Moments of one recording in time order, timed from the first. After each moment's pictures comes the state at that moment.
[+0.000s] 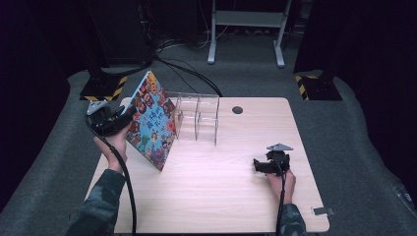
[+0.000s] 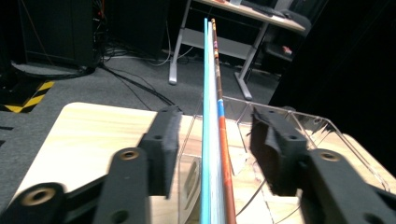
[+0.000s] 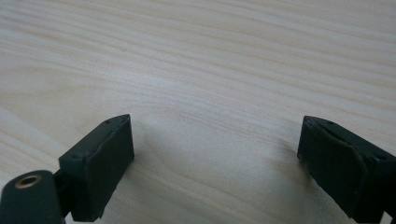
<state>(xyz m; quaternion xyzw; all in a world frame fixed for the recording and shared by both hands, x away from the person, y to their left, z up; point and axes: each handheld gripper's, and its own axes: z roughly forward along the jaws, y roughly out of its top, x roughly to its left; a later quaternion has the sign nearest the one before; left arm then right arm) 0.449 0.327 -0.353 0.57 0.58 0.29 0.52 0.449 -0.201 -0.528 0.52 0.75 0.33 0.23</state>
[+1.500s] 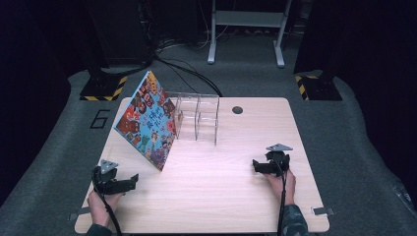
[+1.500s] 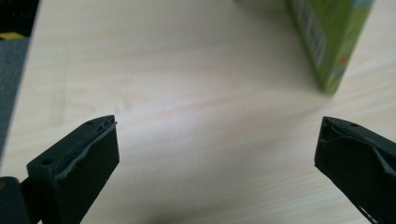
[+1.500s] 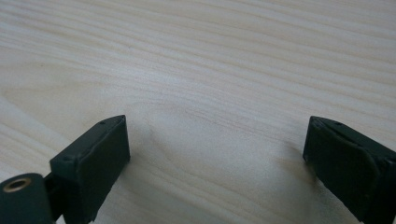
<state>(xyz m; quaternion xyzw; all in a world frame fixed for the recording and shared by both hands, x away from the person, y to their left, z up) 0.356 0.348 -0.506 0.71 0.57 0.26 0.33 0.449 -0.199 -0.529 0.52 0.75 0.33 0.22</state>
